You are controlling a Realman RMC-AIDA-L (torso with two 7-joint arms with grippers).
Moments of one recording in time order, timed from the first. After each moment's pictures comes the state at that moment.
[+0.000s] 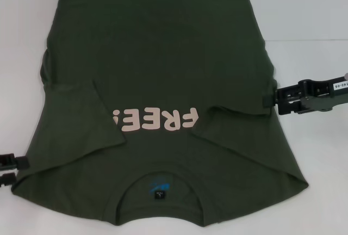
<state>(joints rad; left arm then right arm) -0.38 -2.04 0.25 0.97 2.46 1.74 -2.47 0.76 1.89 -0.72 -0.62 -2.29 -1.51 2.49</state>
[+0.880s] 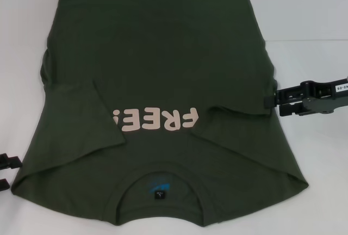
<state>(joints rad) -0.37 -2.04 0.19 0.85 2.49 1.55 -2.54 0.75 1.90 -0.70 -0.62 -2.29 -1.51 2.49</state>
